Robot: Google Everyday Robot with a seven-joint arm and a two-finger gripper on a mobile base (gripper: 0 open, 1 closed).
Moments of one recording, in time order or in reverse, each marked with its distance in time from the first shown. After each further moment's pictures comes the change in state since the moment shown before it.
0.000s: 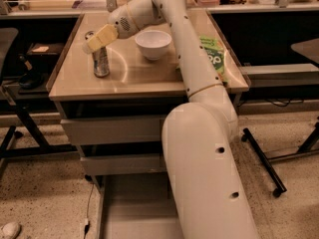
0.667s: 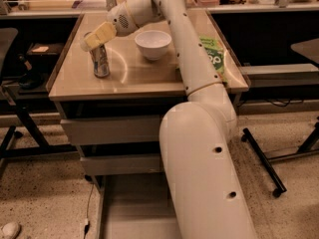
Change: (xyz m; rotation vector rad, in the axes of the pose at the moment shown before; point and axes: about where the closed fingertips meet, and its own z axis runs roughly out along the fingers) arm -0.005 -0.001 0.000 0.017 0.011 0.012
